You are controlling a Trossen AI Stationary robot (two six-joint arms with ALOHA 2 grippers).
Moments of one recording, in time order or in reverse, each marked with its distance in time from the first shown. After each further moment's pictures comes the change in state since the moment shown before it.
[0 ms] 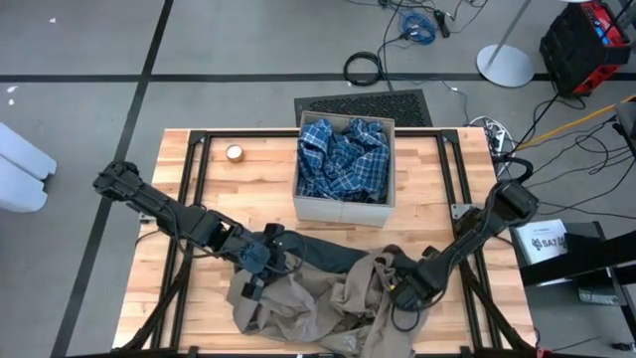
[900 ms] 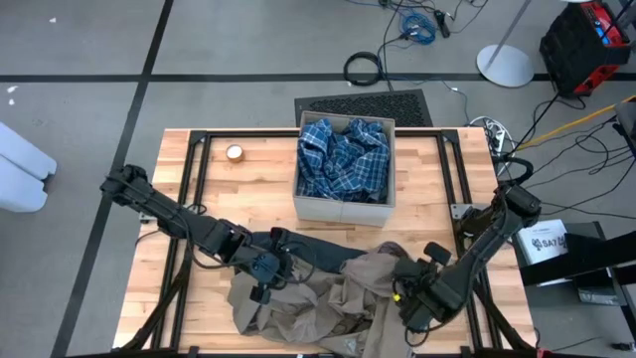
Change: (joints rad) left arm -0.014 0.083 0.000 0.018 -0.070 0.007; right arm 0.104 0.005 0.452 -0.502 0.346 0.032
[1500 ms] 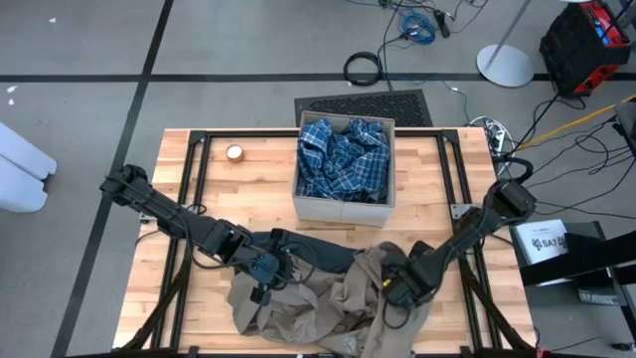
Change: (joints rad) left arm -0.004 0.000 0.000 0.020 0.005 -0.006; right arm -0.147 -0.001 -0.357 0.441 -0.196 -0.131
